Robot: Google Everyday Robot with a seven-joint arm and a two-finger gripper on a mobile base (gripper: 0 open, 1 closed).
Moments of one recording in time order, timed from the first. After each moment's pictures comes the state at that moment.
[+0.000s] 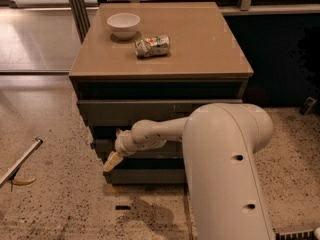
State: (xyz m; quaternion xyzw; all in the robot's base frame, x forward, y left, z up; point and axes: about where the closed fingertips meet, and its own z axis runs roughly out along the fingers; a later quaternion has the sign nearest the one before) arm 0.663 0.197 0.460 -0.61 0.69 0.19 0.35
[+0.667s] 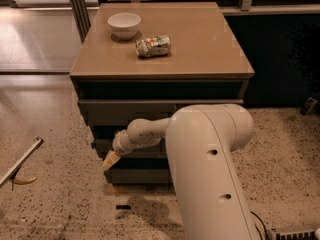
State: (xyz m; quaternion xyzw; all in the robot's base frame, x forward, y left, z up) arm 0.682 0.211 0.434 -0.60 0.70 0.19 0.33
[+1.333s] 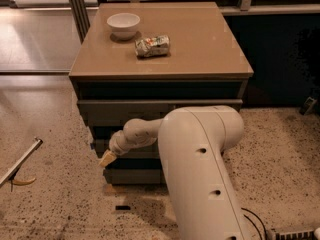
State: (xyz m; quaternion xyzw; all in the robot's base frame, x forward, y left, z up) arm 0.682 0.230 0.418 -0.60 0.70 0.21 0.32
